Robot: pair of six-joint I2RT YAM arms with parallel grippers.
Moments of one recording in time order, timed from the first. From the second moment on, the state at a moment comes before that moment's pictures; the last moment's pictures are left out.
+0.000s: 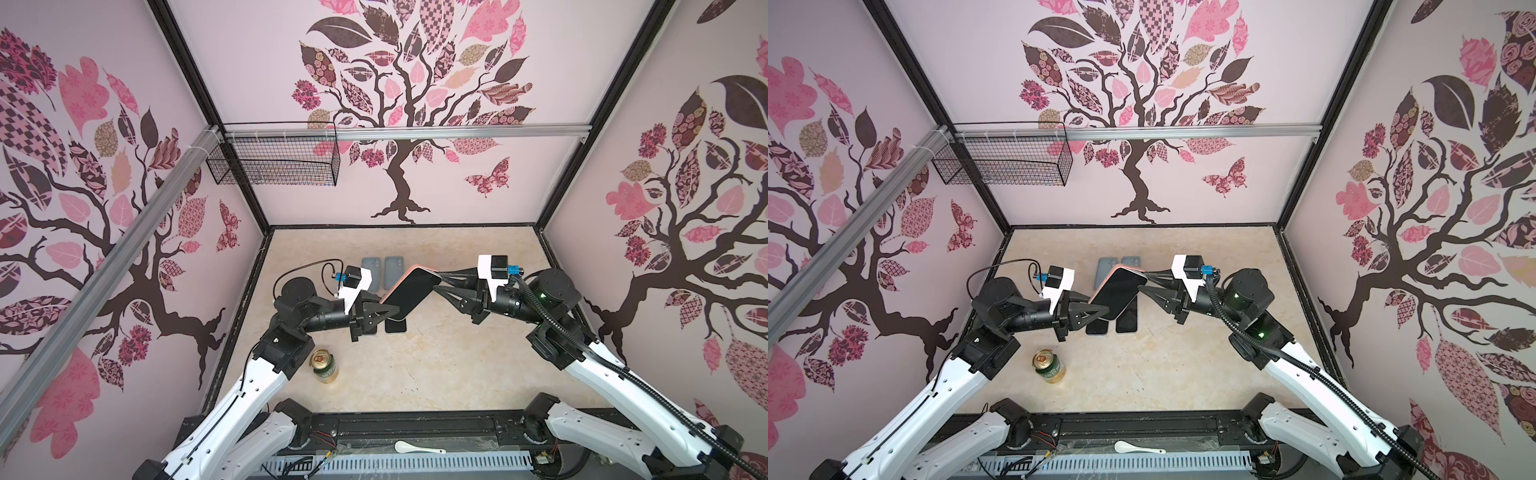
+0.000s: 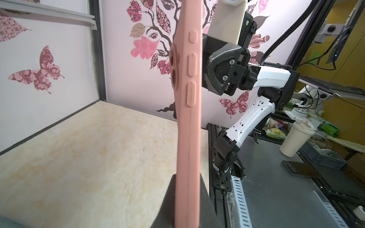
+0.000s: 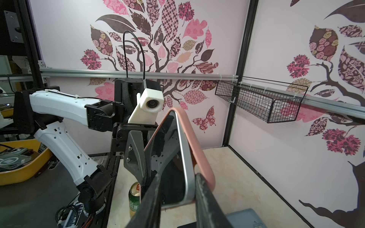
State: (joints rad) left arm -0.50 0.87 0.80 0.04 0.93 -0.15; right arm 0.66 0.92 0.91 0.22 -0.67 0.03
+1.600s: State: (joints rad) left arm -0.56 0.88 0.82 0.21 0.96 -0.30; right arm 0.78 1.00 0.78 0.74 -0.69 0.49
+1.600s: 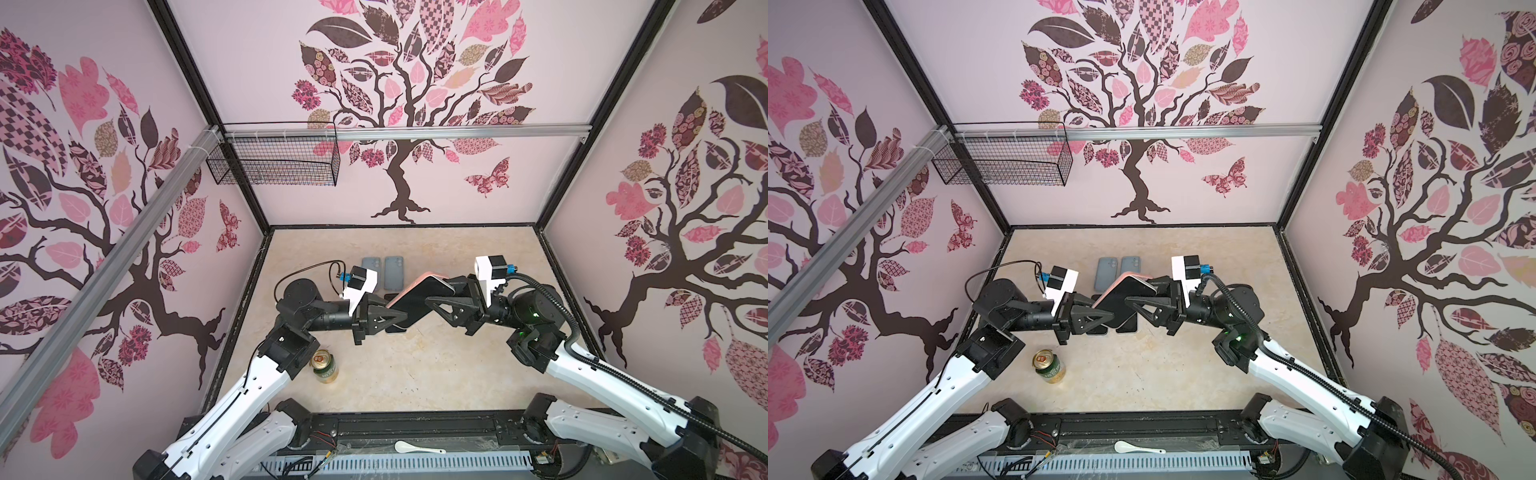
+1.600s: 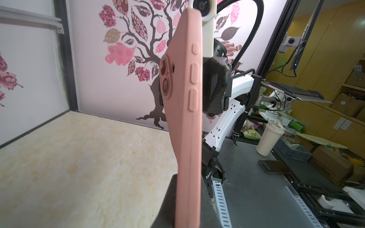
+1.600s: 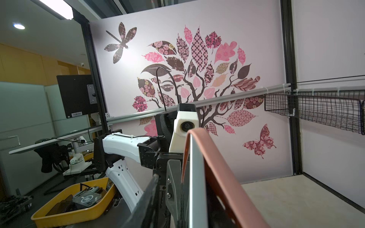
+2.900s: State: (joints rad) left arm -0.60 0.89 0.72 0.69 0.78 -0.55; right arm 0.90 1.15 0.83 1.06 -0.43 0.52
